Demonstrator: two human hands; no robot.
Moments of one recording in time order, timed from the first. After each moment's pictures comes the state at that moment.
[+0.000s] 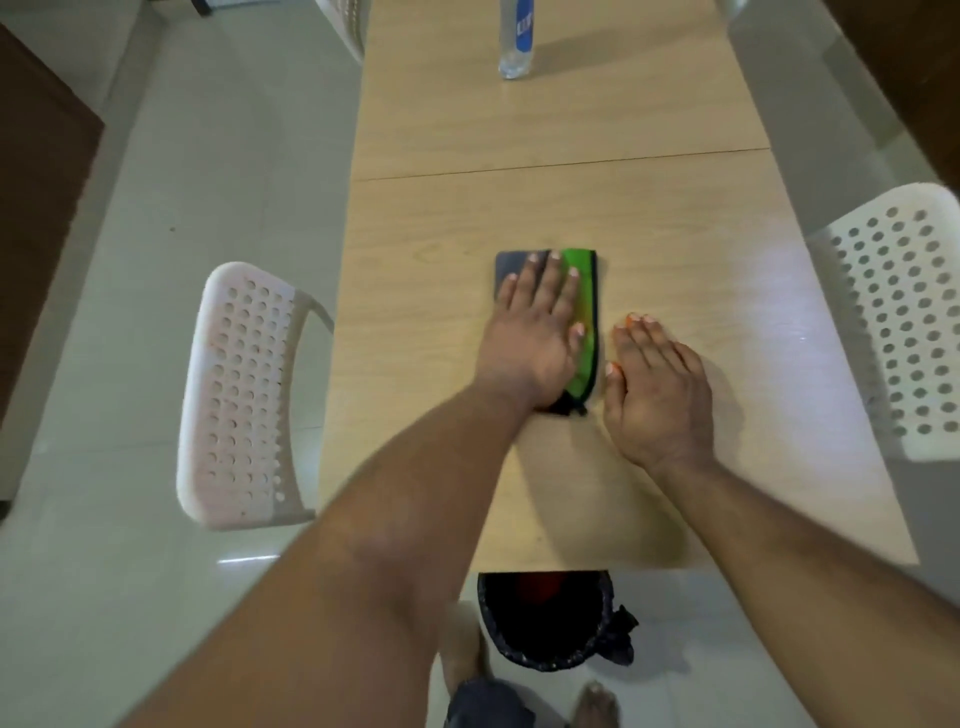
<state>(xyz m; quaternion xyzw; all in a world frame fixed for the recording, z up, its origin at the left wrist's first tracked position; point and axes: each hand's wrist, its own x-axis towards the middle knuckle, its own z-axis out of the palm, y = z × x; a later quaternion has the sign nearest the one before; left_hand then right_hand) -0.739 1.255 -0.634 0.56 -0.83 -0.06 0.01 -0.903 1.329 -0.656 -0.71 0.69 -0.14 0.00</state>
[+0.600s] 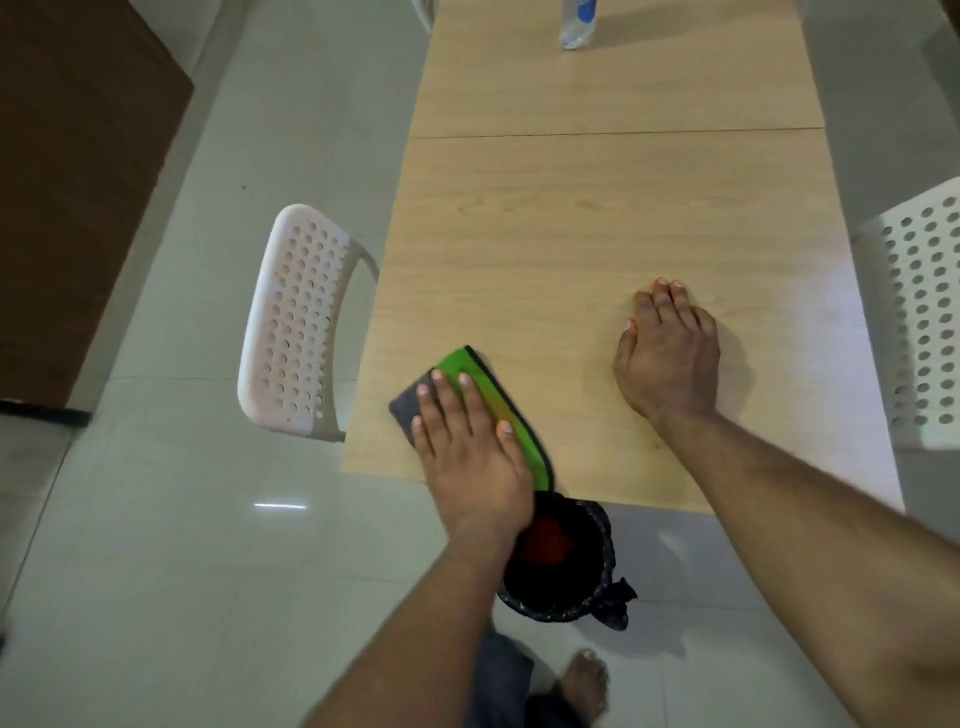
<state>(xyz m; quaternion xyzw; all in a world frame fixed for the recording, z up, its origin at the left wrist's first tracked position) -0.709 1.473 -0.652 0.82 -0.56 -0.08 0.06 -0.899 1.334 -0.645 -0.71 0.69 -0.10 0.01</state>
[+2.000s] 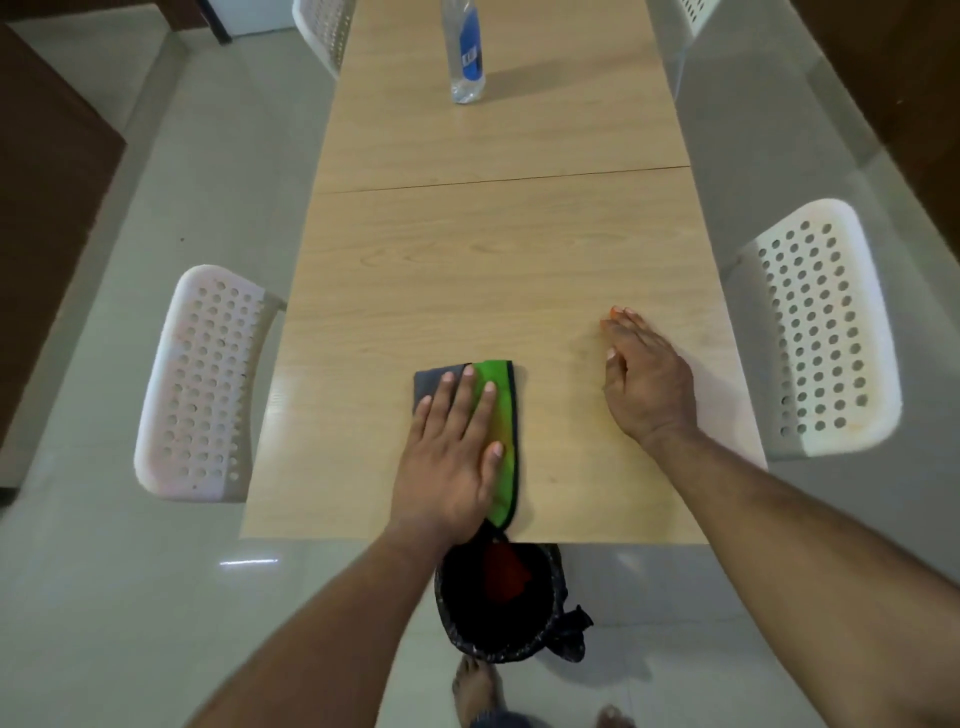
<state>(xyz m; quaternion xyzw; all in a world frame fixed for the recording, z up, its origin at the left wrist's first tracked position) -0.748 1.418 -0.641 0.61 -0.78 -0.08 0.02 -1.011 1.324 -0.653 -0.70 0.66 -0.23 0.13</state>
